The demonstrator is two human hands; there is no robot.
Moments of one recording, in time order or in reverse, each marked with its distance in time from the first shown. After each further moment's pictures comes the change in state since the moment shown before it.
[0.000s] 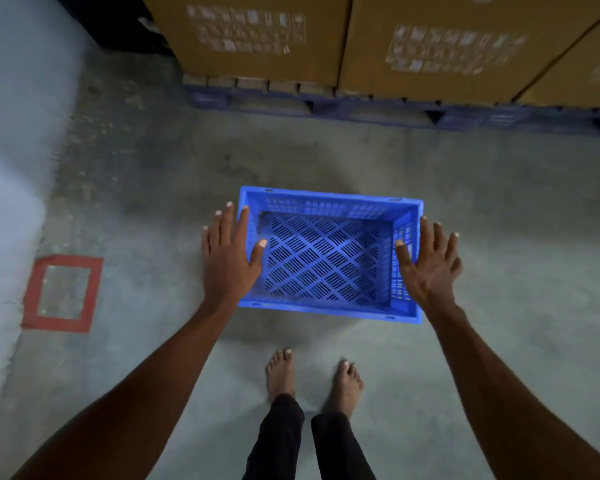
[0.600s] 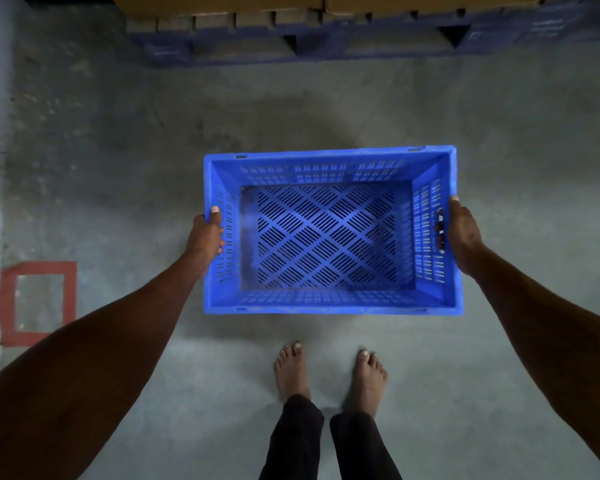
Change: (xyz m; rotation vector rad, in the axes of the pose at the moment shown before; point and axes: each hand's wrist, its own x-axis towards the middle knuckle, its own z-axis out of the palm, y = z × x) left_hand 0.082 -0.082 0.200 -0.781 -0.280 -0.703; right_hand 0.121 0.120 0.135 0.748 -0.149 0.501
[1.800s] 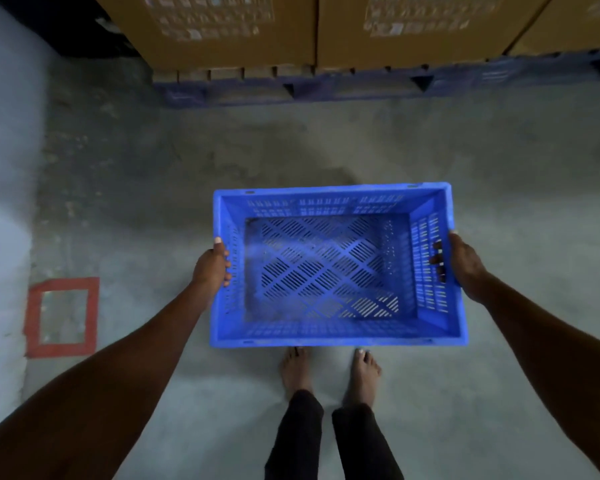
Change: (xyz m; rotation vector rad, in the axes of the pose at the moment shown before) left_hand -0.110 0.049 -0.066 -0.056 -0.110 -0.142; right_hand -0.111 -0.035 -0.062 -0.014 -0.064 0.077
